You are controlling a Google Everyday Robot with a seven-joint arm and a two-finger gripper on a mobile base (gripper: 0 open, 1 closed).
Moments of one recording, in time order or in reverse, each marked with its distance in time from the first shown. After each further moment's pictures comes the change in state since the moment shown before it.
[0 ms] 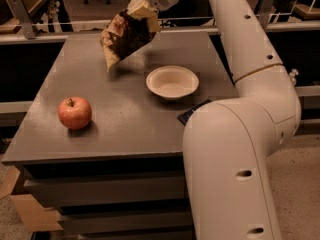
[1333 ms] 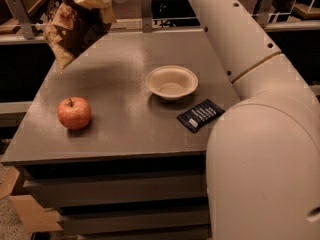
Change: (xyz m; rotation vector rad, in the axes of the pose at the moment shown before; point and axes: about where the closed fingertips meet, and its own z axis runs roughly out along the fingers) arm -0.147 0.043 0.024 -0.007 -0.236 -0.137
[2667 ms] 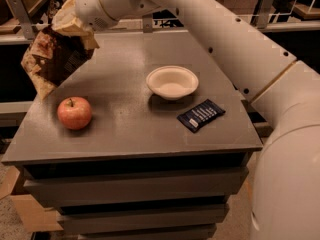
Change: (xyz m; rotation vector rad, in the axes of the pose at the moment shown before) arm -0.034 0.077 0.029 -0.061 -0.067 0.065
